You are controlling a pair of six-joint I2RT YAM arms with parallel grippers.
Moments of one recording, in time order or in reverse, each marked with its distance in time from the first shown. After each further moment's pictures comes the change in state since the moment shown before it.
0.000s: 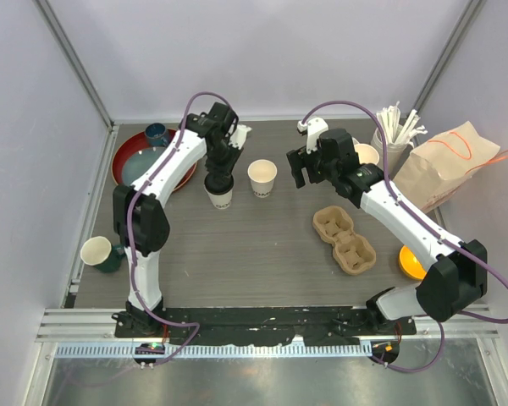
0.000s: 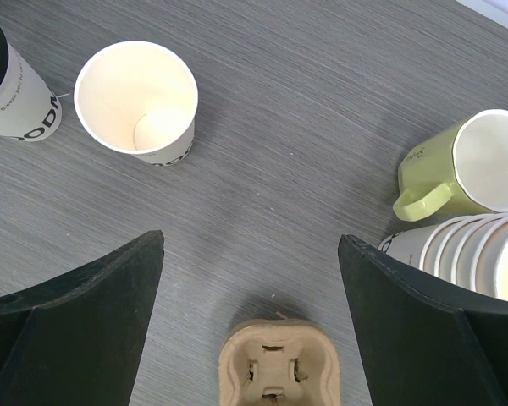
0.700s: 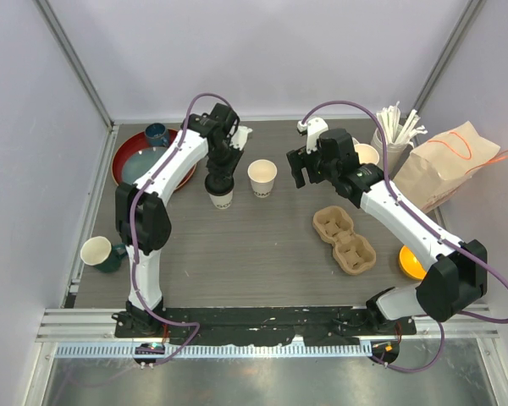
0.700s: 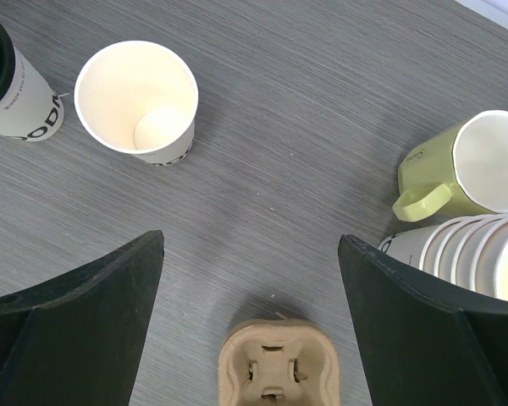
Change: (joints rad) left arm 0.000 0.023 0.004 -0.003 0.007 0.004; right arm 0.000 0.000 0.000 0.000 -0.001 -0.002
